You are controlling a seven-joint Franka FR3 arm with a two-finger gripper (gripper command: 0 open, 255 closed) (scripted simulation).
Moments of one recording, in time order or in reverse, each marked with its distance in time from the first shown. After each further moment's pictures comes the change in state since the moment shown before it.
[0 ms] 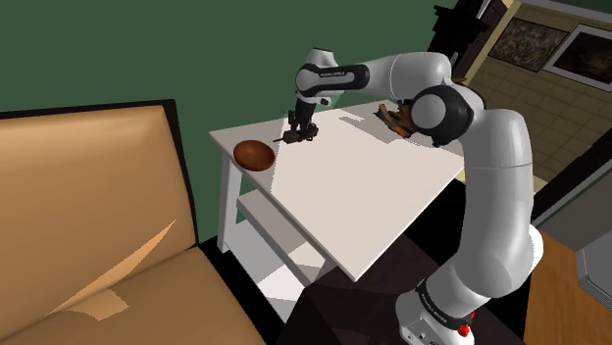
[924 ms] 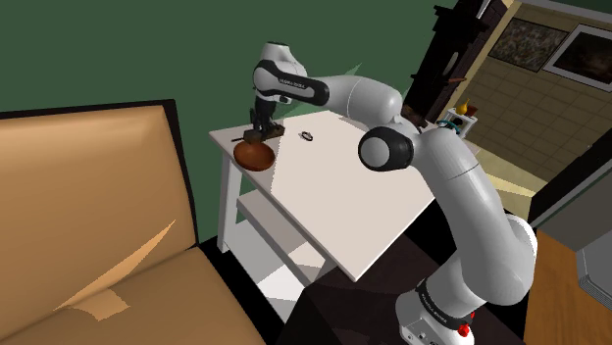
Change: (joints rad) arm 0.192 0.395 0.017 0.658 -0.028 -0.260 0.188
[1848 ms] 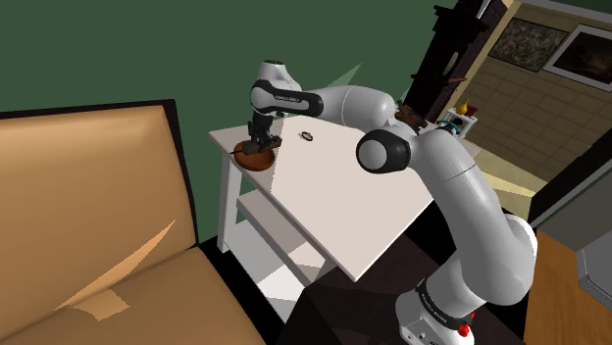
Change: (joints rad) arm -0.002 0.028 -0.001 -0.096 -0.002 0.125 0.002
